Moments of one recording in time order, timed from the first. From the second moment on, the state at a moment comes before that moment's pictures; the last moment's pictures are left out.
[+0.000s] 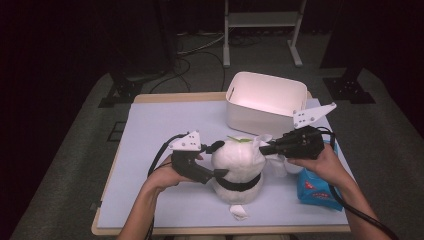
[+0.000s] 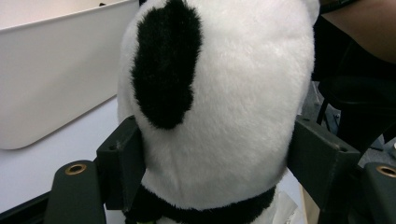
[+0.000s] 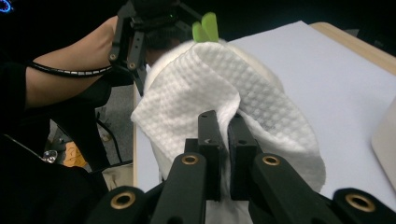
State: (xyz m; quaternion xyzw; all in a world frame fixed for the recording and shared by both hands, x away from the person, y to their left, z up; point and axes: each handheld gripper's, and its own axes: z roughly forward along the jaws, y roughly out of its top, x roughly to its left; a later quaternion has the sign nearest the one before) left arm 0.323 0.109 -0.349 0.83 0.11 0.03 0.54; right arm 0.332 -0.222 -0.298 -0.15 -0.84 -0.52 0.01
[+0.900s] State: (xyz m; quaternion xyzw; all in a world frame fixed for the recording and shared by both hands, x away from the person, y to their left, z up) left arm 0.326 0.103 -0.344 0.84 0.11 0.03 0.53; right arm 0.331 -0.219 -0.292 -0.14 -0.85 -0.50 0.00
